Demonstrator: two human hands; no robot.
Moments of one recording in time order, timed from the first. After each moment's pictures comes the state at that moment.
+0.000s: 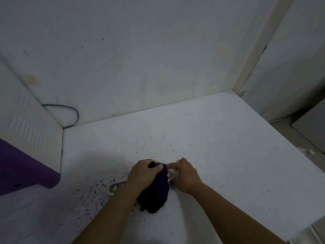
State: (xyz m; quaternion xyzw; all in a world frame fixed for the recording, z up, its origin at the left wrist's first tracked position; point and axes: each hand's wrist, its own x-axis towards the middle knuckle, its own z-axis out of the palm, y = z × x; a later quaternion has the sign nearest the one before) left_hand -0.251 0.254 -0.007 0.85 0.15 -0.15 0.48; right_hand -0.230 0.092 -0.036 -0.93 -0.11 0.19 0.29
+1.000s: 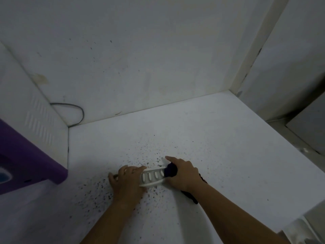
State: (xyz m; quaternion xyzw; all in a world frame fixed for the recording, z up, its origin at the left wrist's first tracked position) left_hand -0.306 0.299 -0.040 0.98 0.11 -0.08 0.13; right_hand -0.253 0.107 -0.018 -0.93 -0.08 0.23 0.27
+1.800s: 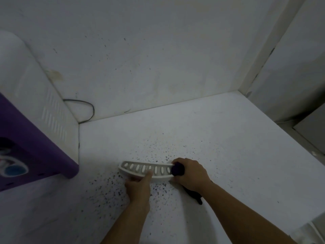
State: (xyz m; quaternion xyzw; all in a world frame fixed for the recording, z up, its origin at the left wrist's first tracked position) left_hand -0.314 0.274 -0.035 0.52 0.48 0.03 0.71; right_hand -0.252 0.117 -0.024 -0.94 -0.12 0.16 0.27
